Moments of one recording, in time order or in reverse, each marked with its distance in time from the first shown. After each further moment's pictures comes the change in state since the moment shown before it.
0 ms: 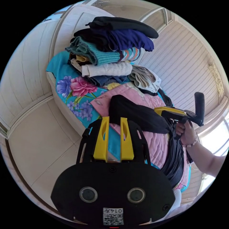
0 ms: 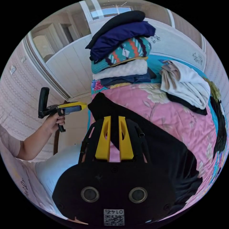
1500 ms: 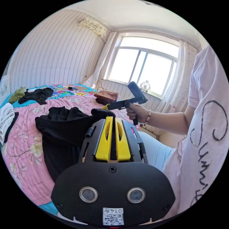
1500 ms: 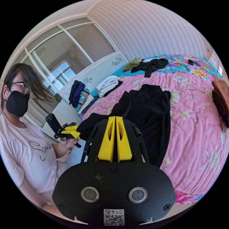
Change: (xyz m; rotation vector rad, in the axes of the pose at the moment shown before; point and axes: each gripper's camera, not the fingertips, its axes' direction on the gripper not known) left arm 0.482 0.276 0.016 -0.198 0.946 1.143; right arm 0.006 0.655 -0.233 0.514 0.103 0.804
